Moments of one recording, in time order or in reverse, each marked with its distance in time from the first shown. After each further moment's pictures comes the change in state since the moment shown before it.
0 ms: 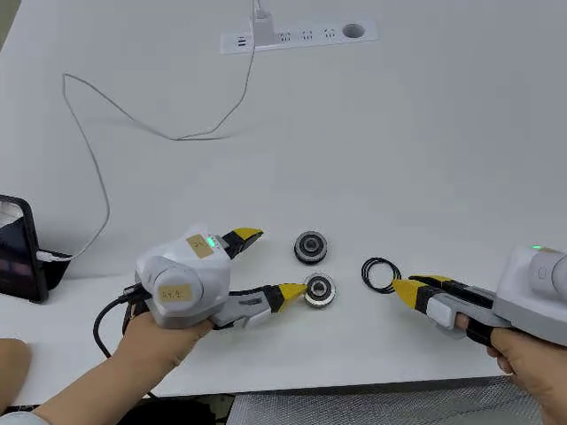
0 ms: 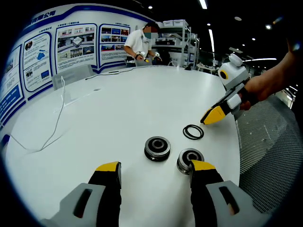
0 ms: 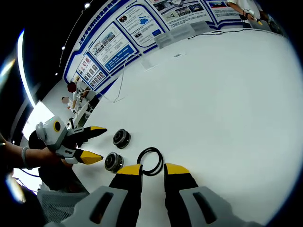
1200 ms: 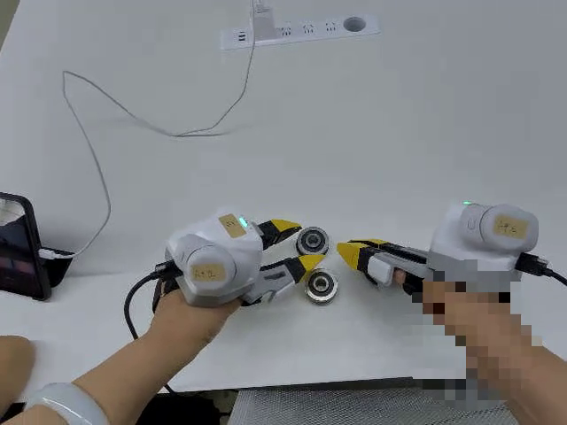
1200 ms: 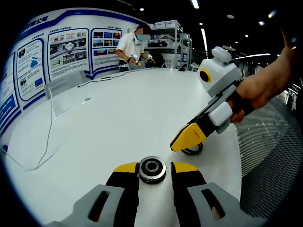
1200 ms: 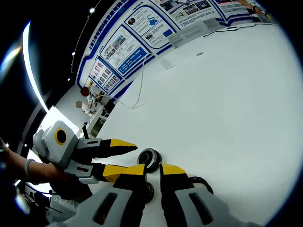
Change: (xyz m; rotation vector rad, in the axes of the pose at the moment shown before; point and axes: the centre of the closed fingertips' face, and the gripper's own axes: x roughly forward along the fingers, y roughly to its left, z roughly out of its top) left arm 0.026 -0.011 0.028 0.063 -0.019 -0.037; right arm 0.056 0.050 0.026 0.031 -0.020 0.153
